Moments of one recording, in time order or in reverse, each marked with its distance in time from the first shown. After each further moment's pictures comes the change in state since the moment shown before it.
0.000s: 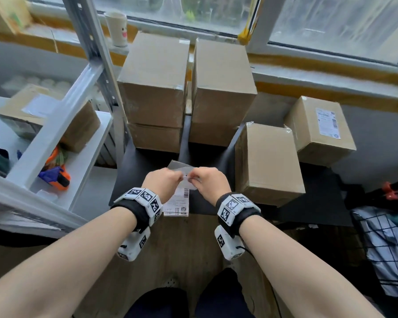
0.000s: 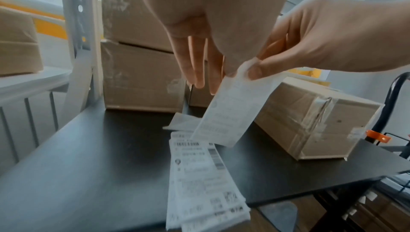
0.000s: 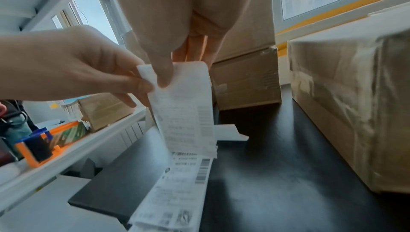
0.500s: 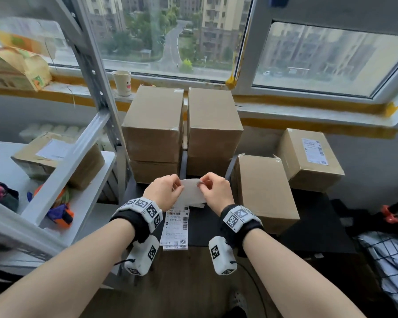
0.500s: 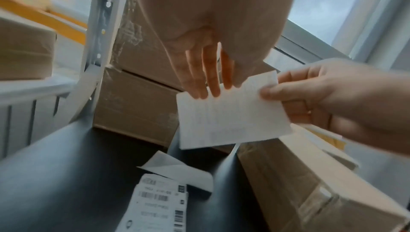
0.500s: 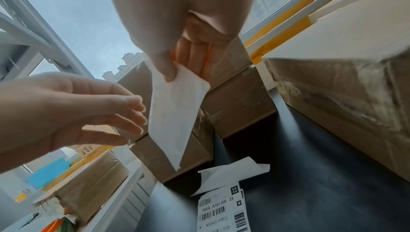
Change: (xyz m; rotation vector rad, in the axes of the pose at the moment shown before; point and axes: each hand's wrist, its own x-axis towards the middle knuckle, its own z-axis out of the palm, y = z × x) left_hand 0.022 0.007 -0.055 -0.394 0.139 -0.163; right_hand 0.019 0.003 -0.041 0.343 0.294 0.176
